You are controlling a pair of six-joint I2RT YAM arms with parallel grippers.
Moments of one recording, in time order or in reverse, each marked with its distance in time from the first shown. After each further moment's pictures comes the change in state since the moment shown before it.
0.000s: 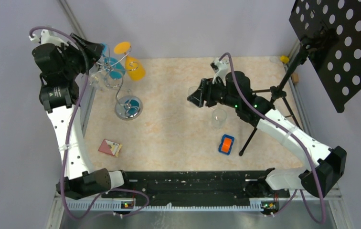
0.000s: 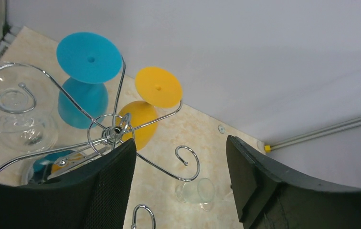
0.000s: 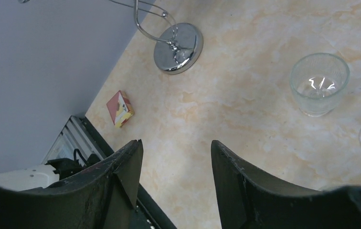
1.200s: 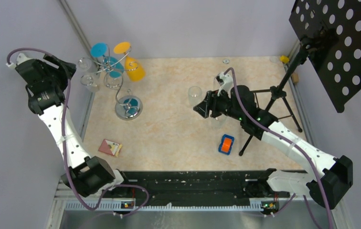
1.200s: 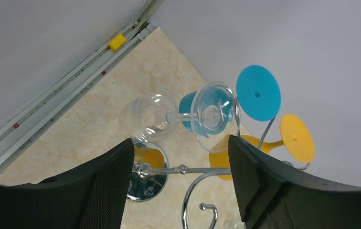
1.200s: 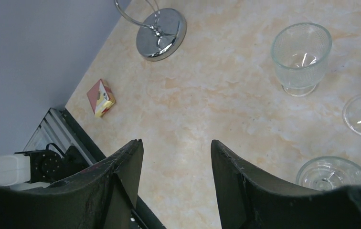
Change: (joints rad) left arm 0.332 0.036 -0.167 -0.013 -0.052 0.000; right arm 0.000 -0.154 -0.267 0.104 0.032 -0.026
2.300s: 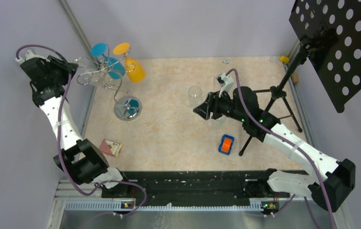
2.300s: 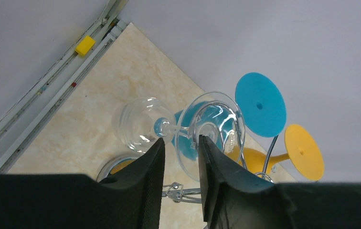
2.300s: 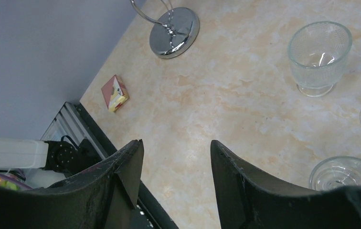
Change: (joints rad) left arm 0.003 0.157 -0.057 0.226 0.148 0.002; right arm 0.000 -0.033 -0.015 0.014 -0.051 0.016
